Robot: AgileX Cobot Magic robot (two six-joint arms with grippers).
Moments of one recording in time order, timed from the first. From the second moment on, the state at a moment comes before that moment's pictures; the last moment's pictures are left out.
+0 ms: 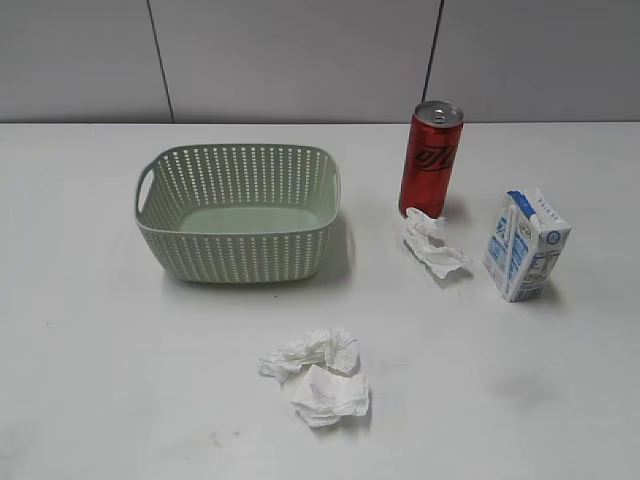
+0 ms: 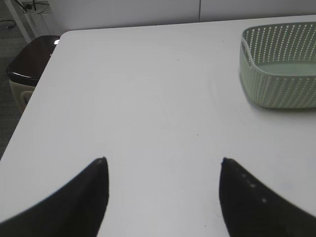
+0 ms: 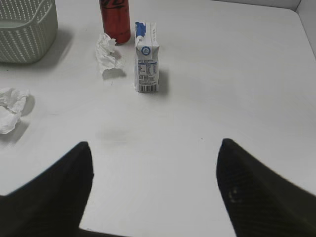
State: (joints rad) left arm -0.08 0.01 -0.50 -0.02 1.06 0.04; right arm 0.08 -0.01 -0.50 0.12 1.05 -0.13
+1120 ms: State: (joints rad) left arm -0.08 0.01 -0.50 -0.02 1.05 0.04; right arm 0.08 -0.01 -0.50 0.12 1.05 -0.13
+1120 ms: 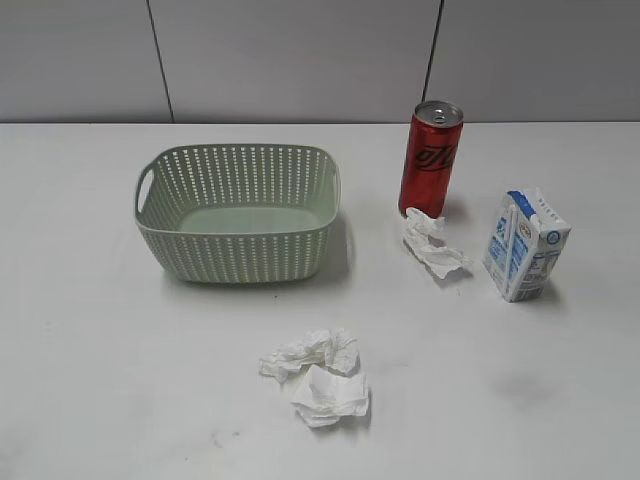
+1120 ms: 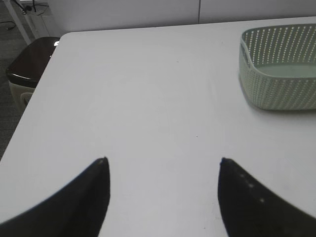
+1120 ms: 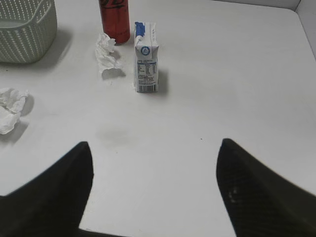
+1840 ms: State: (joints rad) left arm -0.08 0.23 -0.65 -0.06 0.94 0.04; right arm 0.08 -0.01 -0.50 0.12 1.05 -0.13
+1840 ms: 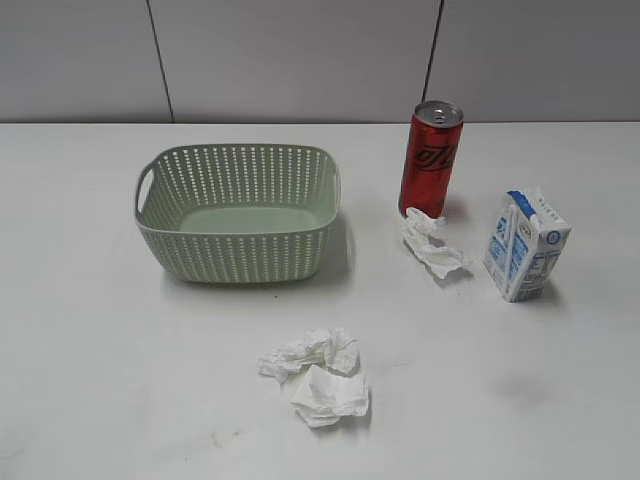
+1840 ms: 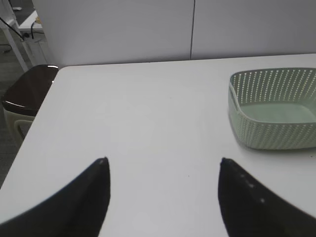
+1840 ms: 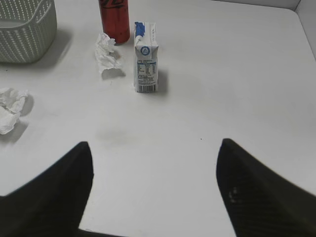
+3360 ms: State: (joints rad) left arm -0.18 1.59 -1.27 -0.31 0.88 0.13; right arm 0.08 -0.01 -0.50 0.12 1.05 -0.13
